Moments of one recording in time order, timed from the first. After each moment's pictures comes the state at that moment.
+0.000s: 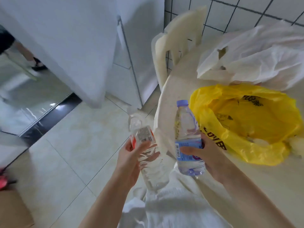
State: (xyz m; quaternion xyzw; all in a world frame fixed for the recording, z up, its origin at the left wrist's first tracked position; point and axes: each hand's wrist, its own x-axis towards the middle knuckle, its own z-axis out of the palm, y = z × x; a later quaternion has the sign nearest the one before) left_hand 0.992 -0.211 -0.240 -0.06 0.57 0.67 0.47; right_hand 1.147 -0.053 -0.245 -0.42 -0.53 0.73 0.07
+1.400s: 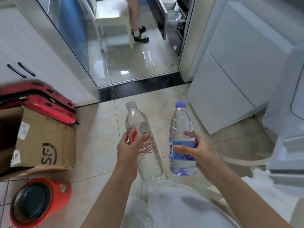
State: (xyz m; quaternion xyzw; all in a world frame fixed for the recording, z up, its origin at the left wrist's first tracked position) left_hand 0.650 -0.486 -0.250 -0.29 0.58 0.74 0.18; right_hand 0.692 -0.290 -0.233 -0.29 -0.61 0.71 -0.18
